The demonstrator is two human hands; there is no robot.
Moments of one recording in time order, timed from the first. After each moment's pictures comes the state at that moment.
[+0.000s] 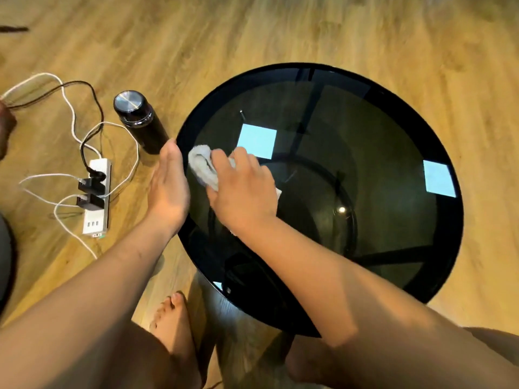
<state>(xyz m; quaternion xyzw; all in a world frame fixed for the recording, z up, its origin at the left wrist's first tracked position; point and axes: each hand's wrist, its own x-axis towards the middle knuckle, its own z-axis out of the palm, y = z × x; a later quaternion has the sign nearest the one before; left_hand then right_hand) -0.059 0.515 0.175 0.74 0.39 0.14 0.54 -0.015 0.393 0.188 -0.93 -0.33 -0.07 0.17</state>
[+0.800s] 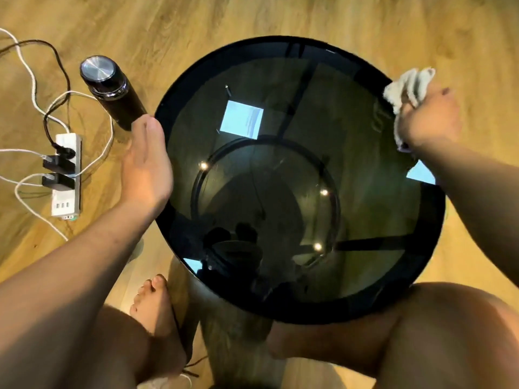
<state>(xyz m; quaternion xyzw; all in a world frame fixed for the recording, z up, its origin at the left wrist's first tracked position) -0.051 0.516 0.183 0.75 0.39 0.13 0.52 0.221 0.160 0.193 -1.00 0.02 -0.06 0.05</state>
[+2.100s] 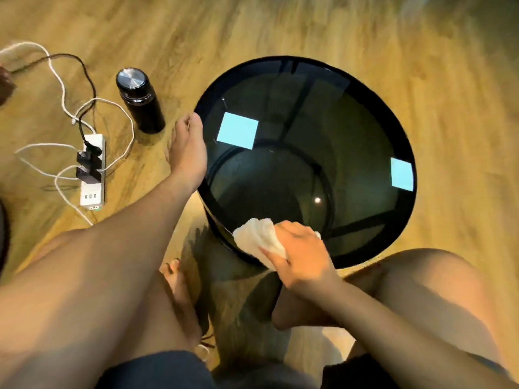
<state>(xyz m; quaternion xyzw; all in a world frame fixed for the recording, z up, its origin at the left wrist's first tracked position) -0.070 0.505 0.207 0.69 0.41 0.12 0.59 -0.138 0.257 0.225 -0.90 -0.36 0.12 0.20</state>
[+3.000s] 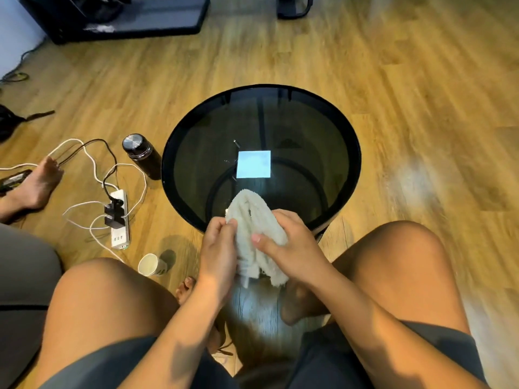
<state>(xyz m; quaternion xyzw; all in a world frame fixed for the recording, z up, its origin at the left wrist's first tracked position) -0.214 0.309 0.262 0.66 0.33 0.07 0.67 -0.164 0.173 0.245 -0.82 -0.14 0.21 0.52</state>
